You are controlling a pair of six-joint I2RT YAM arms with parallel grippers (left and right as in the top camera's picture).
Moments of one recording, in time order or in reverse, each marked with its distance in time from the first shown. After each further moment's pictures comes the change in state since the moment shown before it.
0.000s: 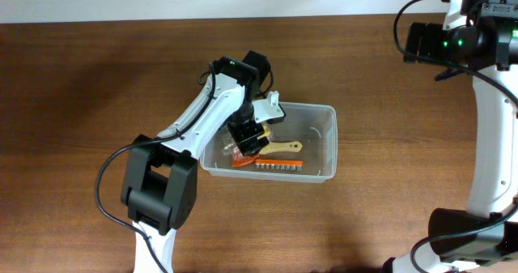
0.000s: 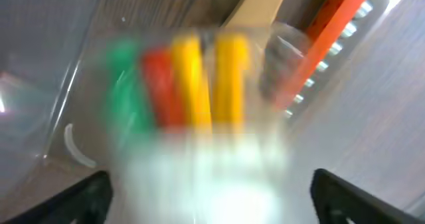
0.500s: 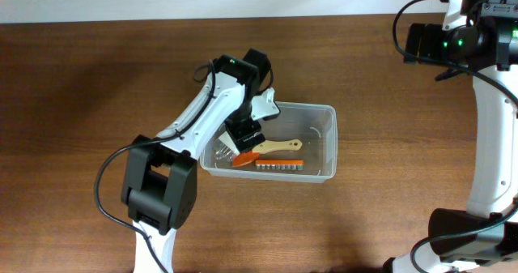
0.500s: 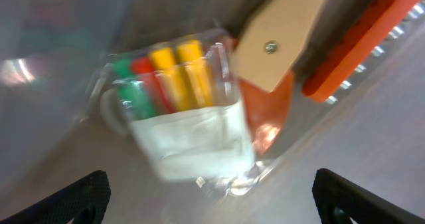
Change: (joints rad) left arm 0.000 0.000 0.032 -0.023 -0.127 -0.063; right arm 0.000 0.000 0.000 -0.001 0.000 -0.022
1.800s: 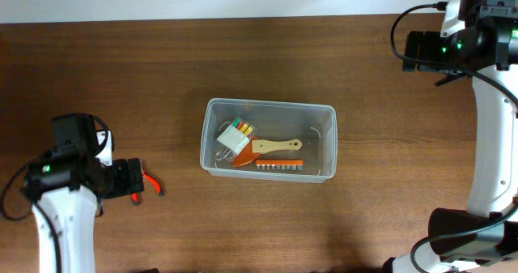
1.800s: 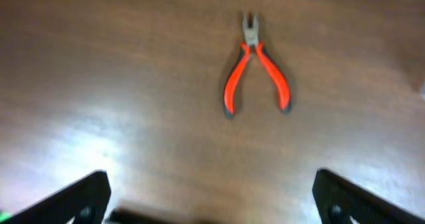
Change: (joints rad) left arm 0.741 -0.926 -0.752 0.105 -0.094 -0.536; right arm 0.000 0.000 -0.003 -0.065 0.000 -0.001
